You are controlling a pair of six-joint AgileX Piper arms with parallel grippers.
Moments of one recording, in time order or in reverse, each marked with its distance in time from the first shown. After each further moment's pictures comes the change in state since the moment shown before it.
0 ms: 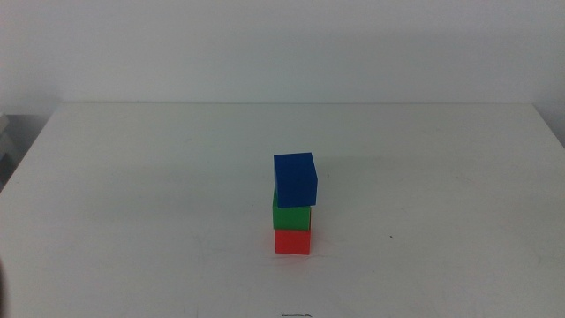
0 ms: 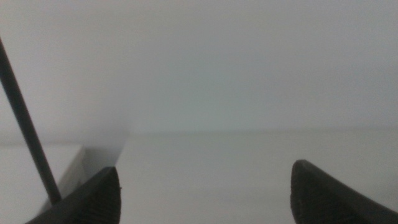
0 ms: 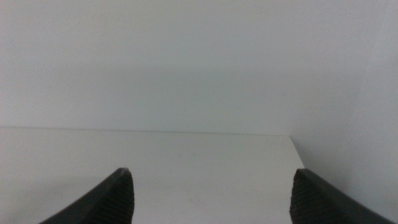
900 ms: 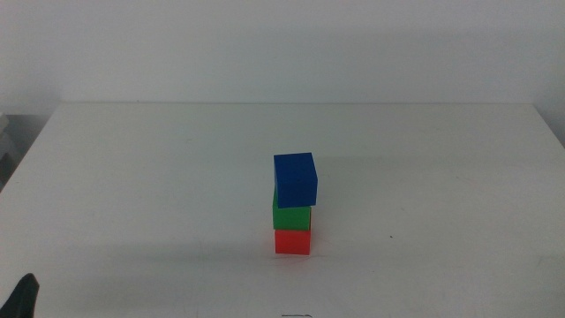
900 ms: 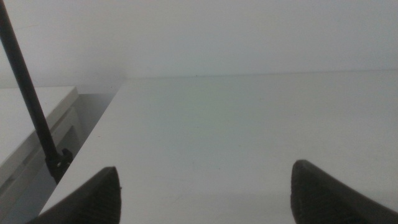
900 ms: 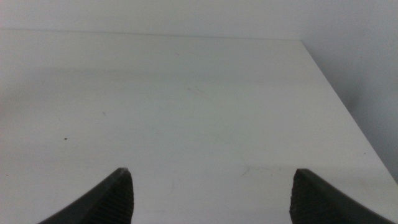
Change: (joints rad) left arm 0.000 -0.328 0.498 -0.001 -0.148 0.000; right arm -0.001 -0.357 0.470 -0.008 0.009 0.000
